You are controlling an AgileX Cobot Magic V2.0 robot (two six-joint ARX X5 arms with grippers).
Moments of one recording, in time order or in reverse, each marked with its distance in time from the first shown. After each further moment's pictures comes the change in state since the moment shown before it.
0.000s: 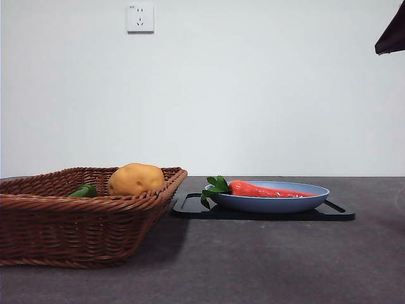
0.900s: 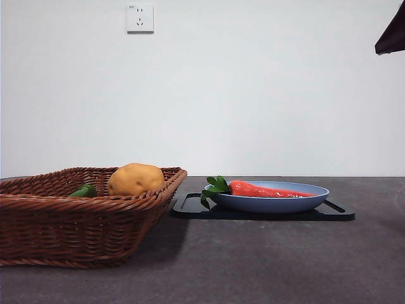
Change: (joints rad) left arm 0.328 -0.253 -0.314 -0.010 0.231 -0.139; right arm 0.000 0.000 0.000 0.000 0.000 0.000
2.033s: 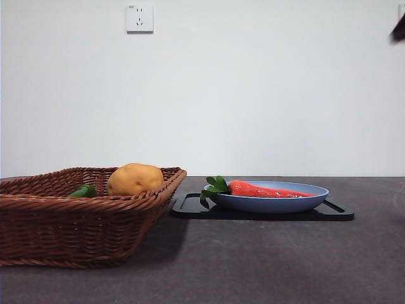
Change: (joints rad) left arm 0.000 -0.001 0.000 0.004 0.066 -0.006; right arm -0.041 -0.122 0.000 -0.023 0.070 -0.099
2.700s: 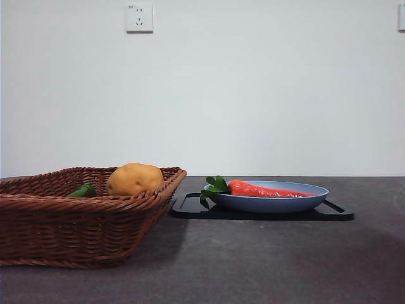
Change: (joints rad) left arm 0.000 0.000 0.000 0.000 0.000 0.000; right arm -0.472 -0.371 -0.405 -0.005 -0.247 -0.070
